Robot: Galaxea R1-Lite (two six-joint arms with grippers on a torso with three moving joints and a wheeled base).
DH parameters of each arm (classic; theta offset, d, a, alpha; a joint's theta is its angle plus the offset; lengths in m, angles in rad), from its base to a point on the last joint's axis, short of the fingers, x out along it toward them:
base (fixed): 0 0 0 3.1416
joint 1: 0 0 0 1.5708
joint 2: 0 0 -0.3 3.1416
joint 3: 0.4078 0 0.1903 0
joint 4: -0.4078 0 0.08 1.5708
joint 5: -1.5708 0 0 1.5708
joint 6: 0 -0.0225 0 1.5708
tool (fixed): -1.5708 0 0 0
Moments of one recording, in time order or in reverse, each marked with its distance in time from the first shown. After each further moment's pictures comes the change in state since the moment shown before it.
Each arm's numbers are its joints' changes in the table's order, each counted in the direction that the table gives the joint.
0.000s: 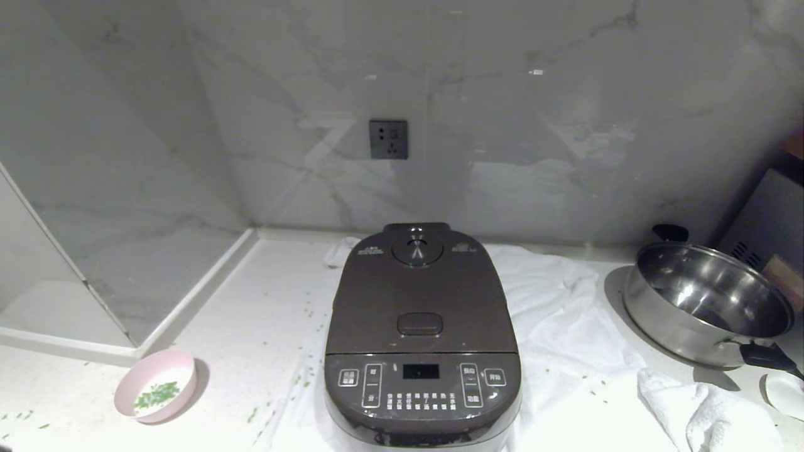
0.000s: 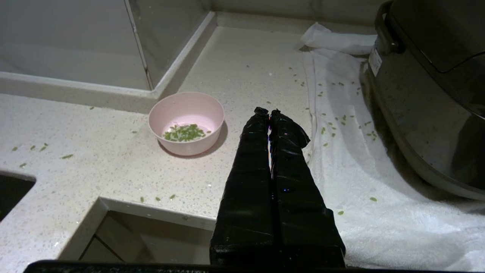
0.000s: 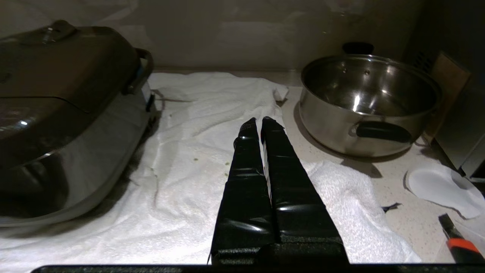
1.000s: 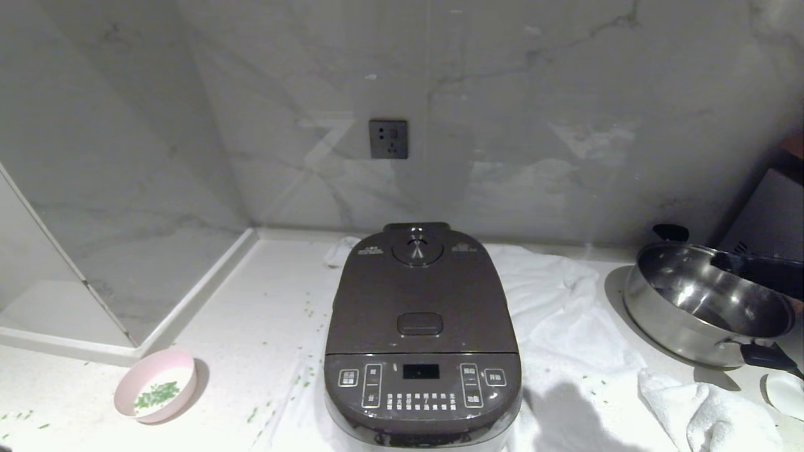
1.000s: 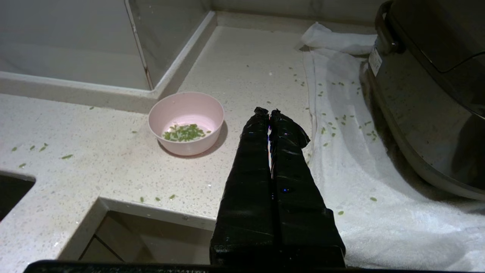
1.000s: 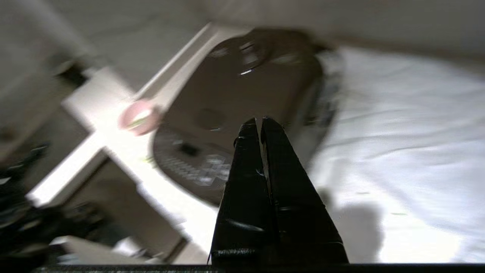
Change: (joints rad) left arm 0.000 0.000 0.001 0.000 0.001 0.001; right arm -0.264 0.956 0.664 0.029 -0.385 -0.221
